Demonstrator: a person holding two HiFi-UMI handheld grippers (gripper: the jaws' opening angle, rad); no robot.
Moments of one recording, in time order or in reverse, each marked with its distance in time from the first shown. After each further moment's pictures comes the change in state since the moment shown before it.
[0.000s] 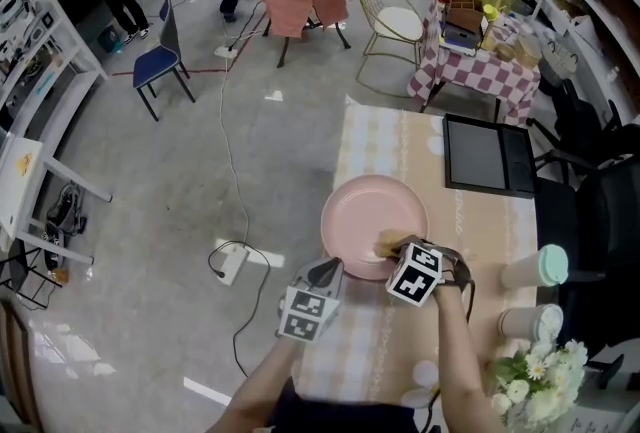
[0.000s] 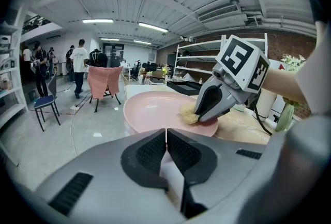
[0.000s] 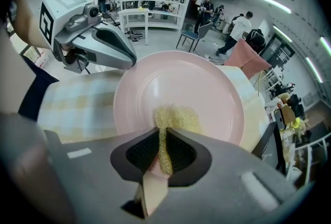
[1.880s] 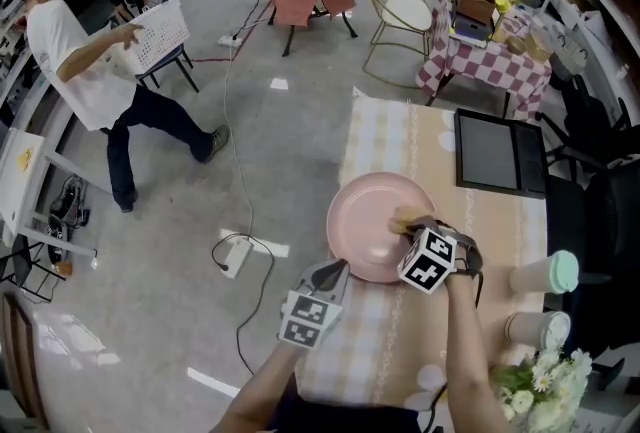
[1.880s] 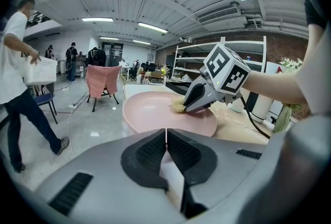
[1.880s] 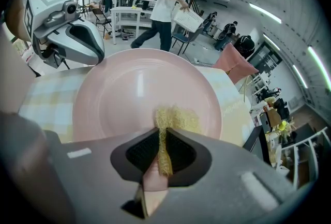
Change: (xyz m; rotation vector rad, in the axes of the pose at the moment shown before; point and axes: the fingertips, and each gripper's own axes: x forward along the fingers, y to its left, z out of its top) left arm -0.002 0.000 0.003 -0.013 -0.008 -0.029; right arm 0.010 -0.058 -0.003 0.004 0.000 -0.144
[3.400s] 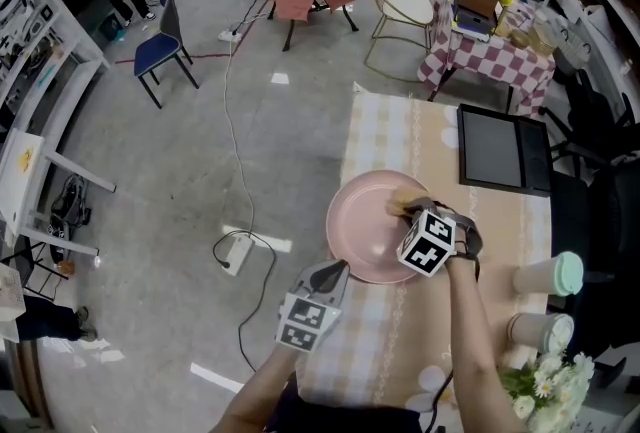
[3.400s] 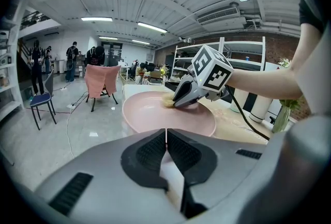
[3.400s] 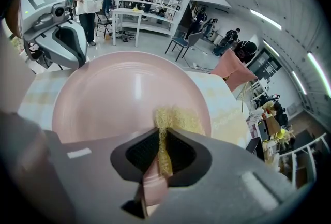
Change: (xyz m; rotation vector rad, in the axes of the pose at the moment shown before) left arm 0.000 0.000 0.000 0.002 0.000 -0.011; right arm 0.016 -0.033 0.019 -0.037 -0.041 -0.025
